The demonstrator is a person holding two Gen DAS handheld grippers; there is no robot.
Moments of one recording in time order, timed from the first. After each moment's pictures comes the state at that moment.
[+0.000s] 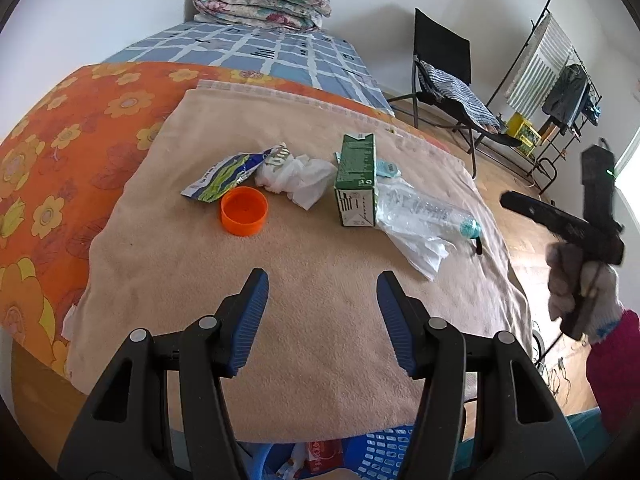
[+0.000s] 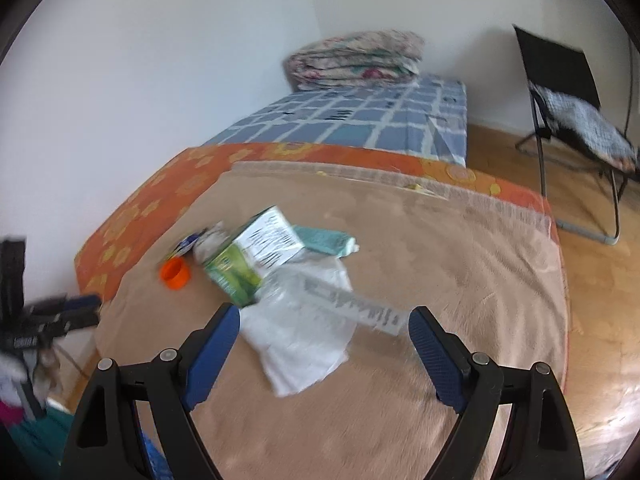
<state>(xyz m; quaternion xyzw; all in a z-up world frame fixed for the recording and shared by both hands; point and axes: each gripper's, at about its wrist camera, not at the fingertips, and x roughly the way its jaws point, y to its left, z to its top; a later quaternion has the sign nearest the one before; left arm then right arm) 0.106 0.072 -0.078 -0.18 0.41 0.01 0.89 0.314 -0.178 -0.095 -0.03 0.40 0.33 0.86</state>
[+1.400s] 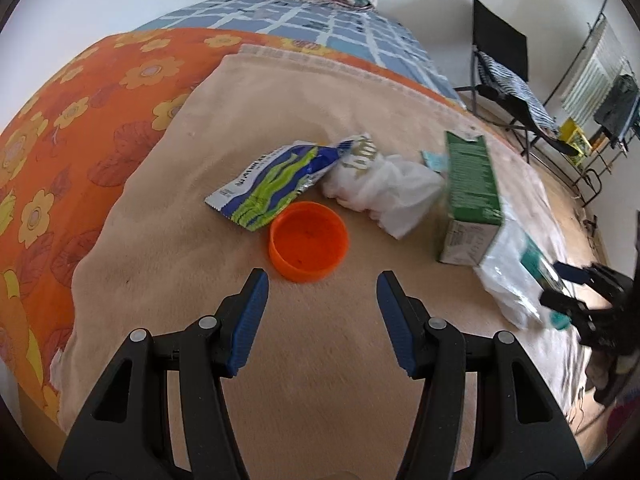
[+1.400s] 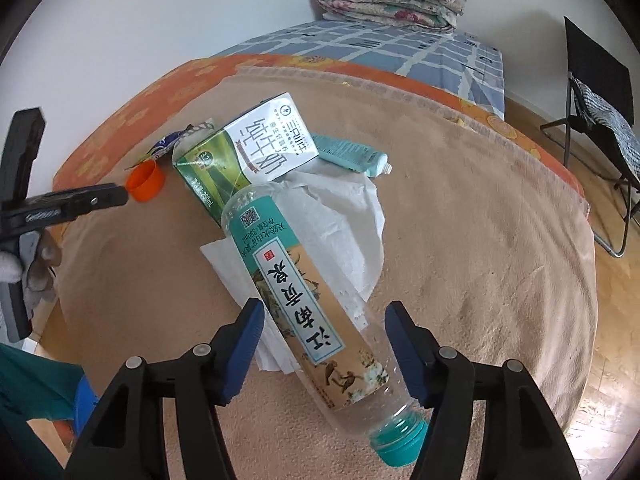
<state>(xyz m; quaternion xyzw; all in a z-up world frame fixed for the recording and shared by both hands) 0.184 0.115 -0.144 -0.19 0.46 0.09 0.87 0.309 -0.129 -0.164 -0.16 0.47 0.33 0.80</state>
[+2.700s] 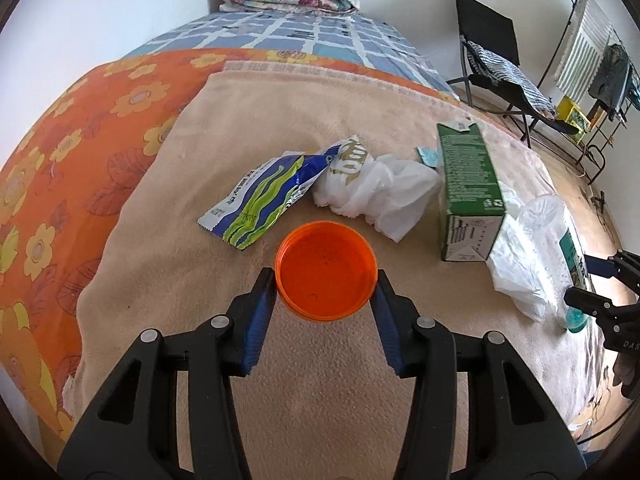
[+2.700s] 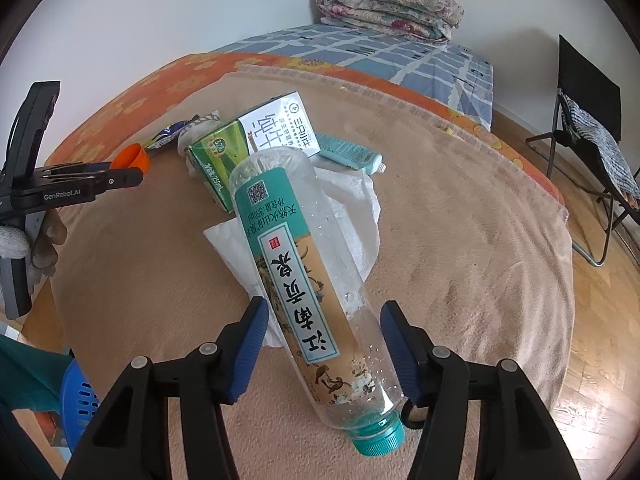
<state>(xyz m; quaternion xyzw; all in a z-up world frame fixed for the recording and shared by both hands) 0.186 0.103 -0.142 -0.13 0.44 0.08 0.88 0.283 -0.131 -0.153 -0.19 0.45 0.31 0.81</state>
